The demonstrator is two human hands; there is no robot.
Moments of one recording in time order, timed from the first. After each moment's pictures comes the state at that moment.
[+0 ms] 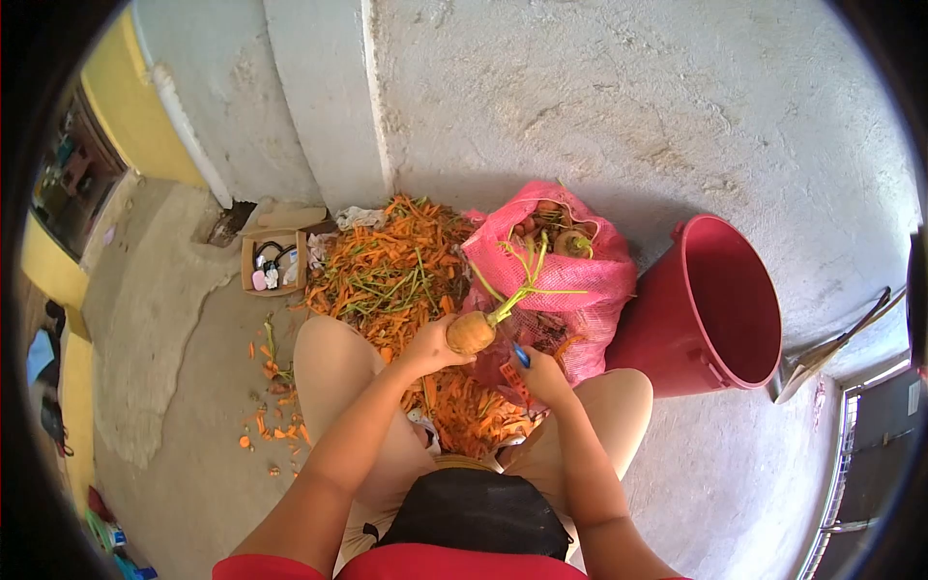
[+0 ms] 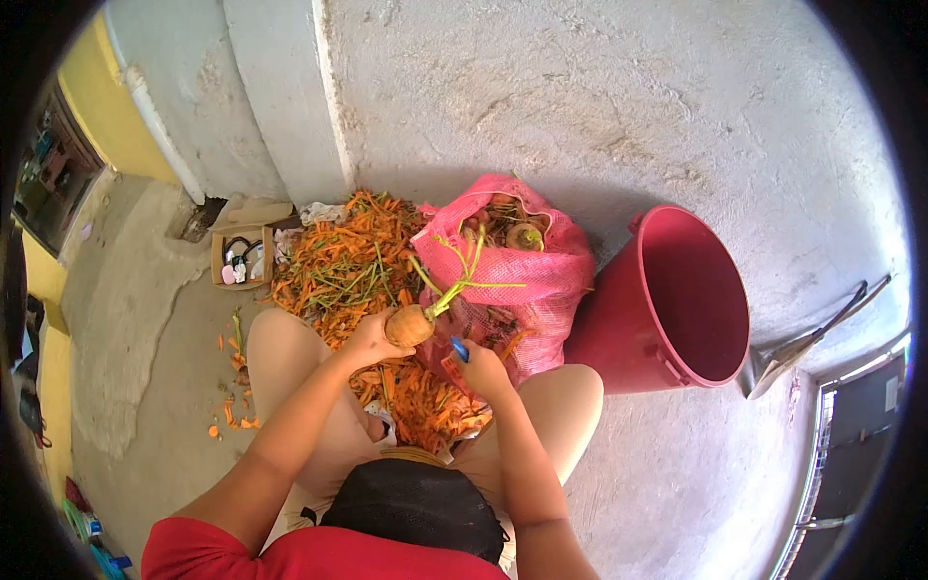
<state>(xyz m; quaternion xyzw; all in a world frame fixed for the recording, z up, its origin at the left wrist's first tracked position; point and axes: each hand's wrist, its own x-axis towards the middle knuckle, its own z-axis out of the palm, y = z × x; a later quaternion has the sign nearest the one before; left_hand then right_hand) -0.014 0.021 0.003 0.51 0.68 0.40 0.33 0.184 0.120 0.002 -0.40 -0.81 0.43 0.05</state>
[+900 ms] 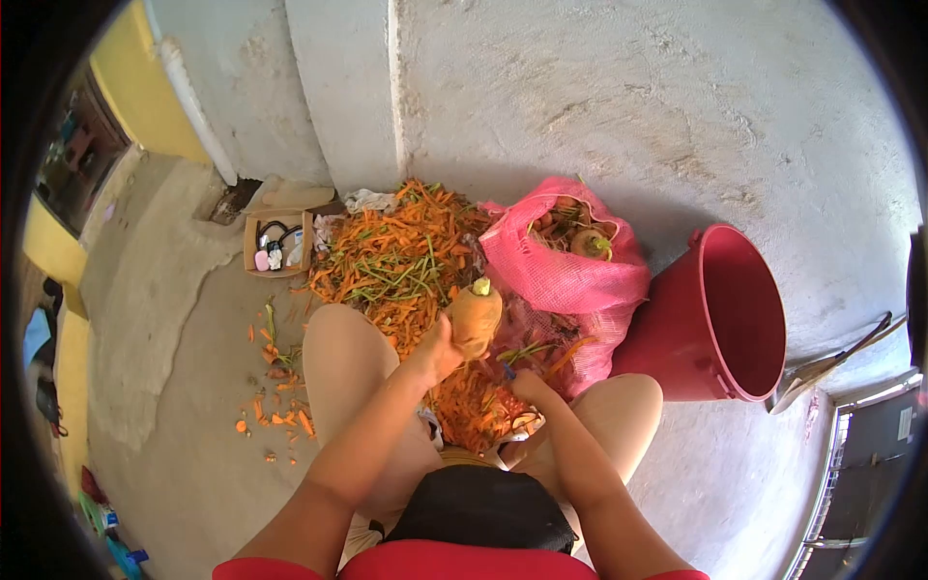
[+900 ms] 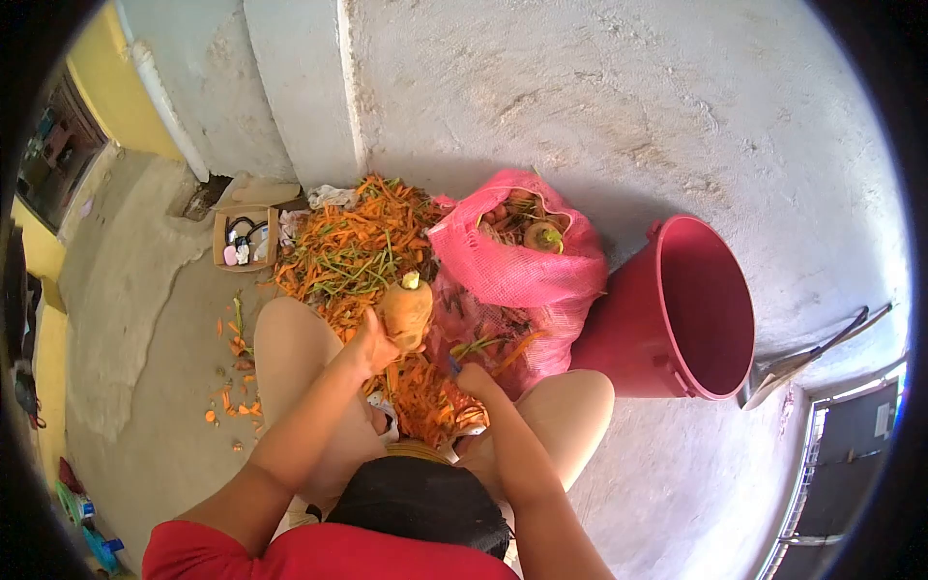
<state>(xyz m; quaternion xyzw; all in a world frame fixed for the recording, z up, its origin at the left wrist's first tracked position) -0.008 0.008 0.008 0.17 0.25 0.71 0.63 0.175 0.123 -0.131 -0.34 -0.83 0.41 -0.16</state>
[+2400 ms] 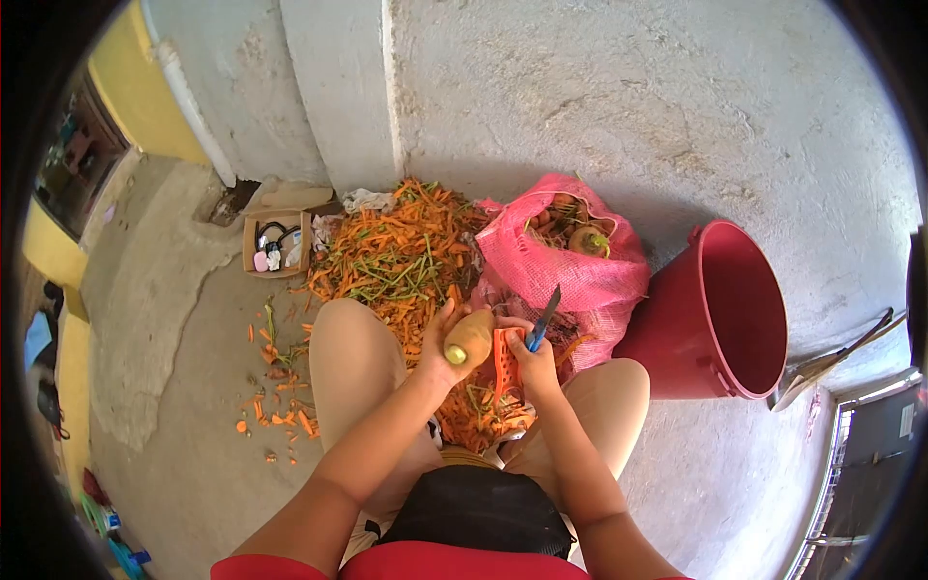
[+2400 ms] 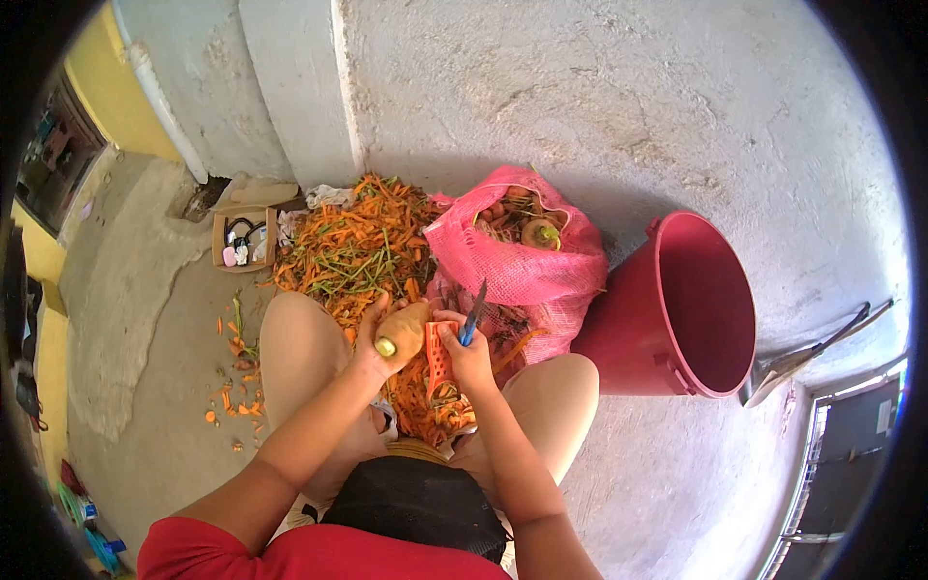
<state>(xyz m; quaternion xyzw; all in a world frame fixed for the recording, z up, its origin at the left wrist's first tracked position) 0.011 0.024 0.025 -0.14 0.10 0.77 0.61 0.137 0.099 0.017 -0.31 -0.52 0.75 0.26</state>
